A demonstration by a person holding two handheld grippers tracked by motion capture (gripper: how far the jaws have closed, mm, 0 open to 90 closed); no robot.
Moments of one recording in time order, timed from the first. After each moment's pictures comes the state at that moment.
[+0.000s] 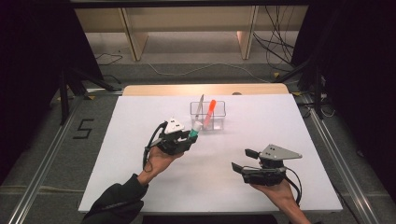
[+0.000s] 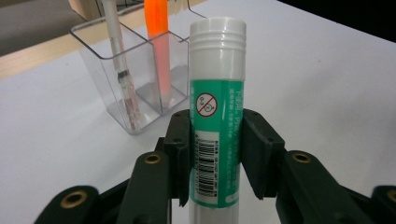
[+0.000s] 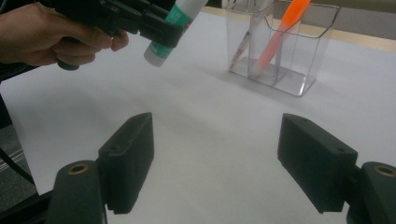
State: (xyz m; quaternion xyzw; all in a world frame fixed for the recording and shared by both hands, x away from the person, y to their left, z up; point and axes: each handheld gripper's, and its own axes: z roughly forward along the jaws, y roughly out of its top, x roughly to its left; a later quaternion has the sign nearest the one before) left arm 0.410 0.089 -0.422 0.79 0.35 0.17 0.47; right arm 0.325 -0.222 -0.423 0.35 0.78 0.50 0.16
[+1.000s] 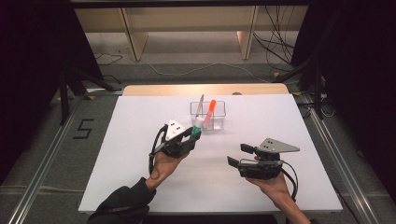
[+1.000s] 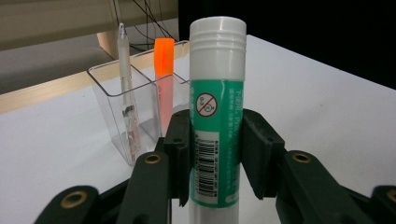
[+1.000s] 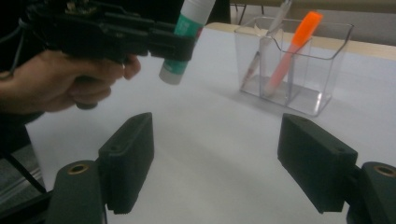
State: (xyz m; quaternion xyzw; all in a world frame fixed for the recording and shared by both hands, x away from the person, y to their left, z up) left arm 0.393 0.076 -0.420 0.74 0.37 0.22 0.52; right arm 0.339 -0.212 -0.412 0.36 0.76 0.53 0.13
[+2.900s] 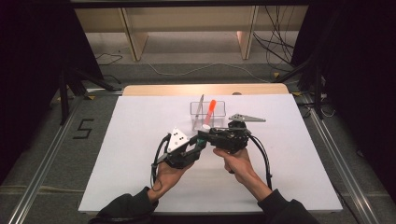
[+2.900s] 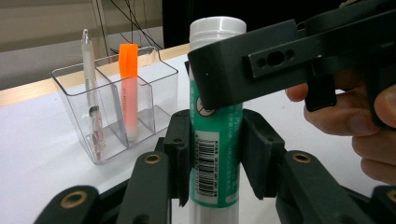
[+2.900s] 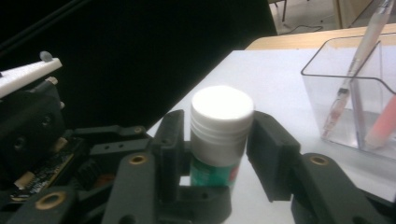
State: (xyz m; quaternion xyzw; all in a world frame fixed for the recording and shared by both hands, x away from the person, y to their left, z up) left arm 0.363 0.064 -0.417 0.74 0.35 0.20 0.54; right arm 0.406 -0.137 -0.400 0.39 0.70 0.59 -0.01
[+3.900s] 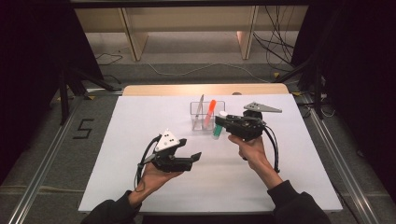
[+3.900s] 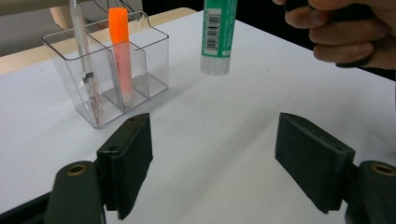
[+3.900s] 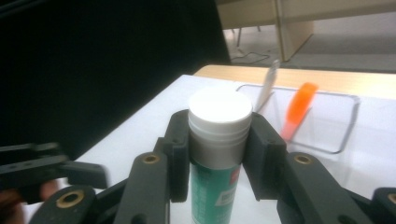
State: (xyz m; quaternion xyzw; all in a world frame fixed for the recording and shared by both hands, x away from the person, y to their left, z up) left arm 0.353 0.102 -0.408 0.78 0.33 0.16 0.50; right arm 0.430 -0.177 -0.381 0.41 0.70 0.57 0.10
